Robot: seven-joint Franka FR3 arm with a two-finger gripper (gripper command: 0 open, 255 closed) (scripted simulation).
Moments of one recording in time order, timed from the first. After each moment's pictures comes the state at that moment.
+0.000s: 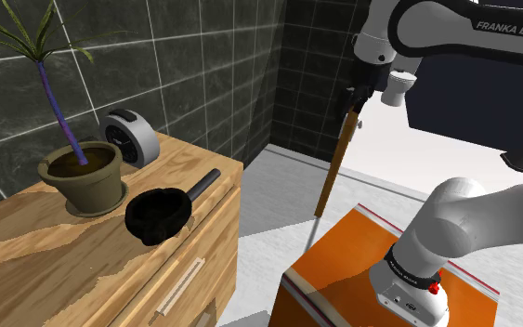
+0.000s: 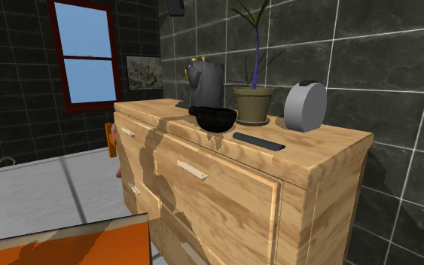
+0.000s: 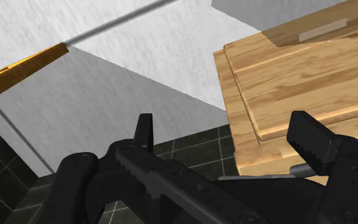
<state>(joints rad) 0.01 -0.83 0.06 -2.37 -0.07 1.64 0.04</state>
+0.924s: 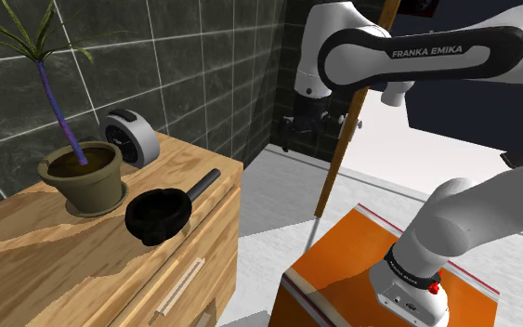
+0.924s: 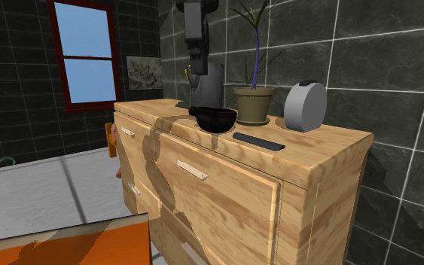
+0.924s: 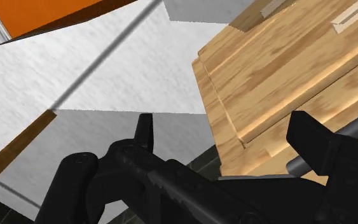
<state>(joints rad) -0.03 -0.57 0.31 -2.36 0.13 1.83 0.56</state>
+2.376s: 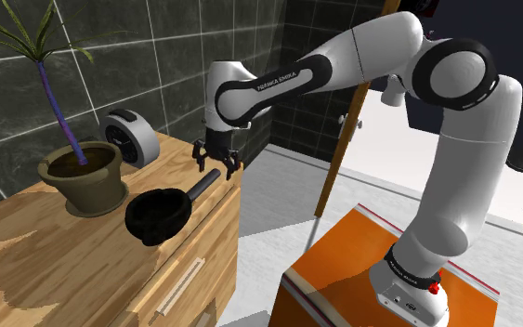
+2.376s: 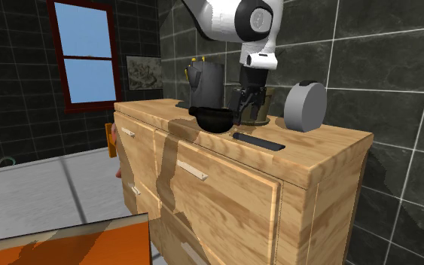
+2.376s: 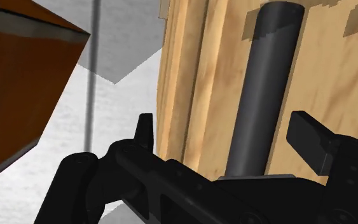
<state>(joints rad) -0.03 0.30 0.50 -1.86 0.05 2.14 1.46</state>
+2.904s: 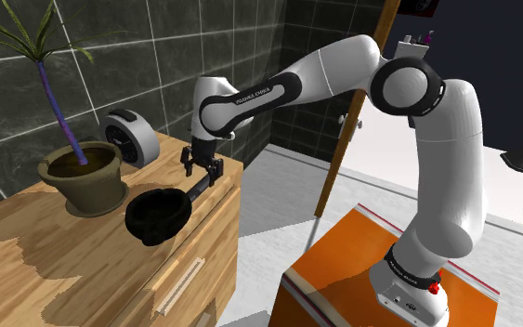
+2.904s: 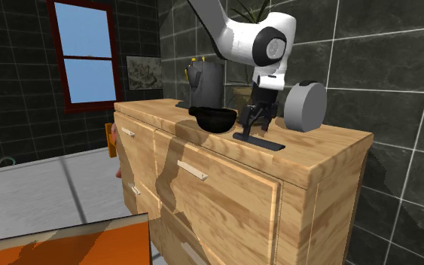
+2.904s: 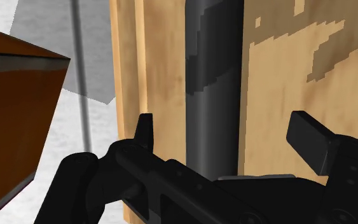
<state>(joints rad) 0.04 0.52 0.45 -1.67 0.01 2.19 1.62</state>
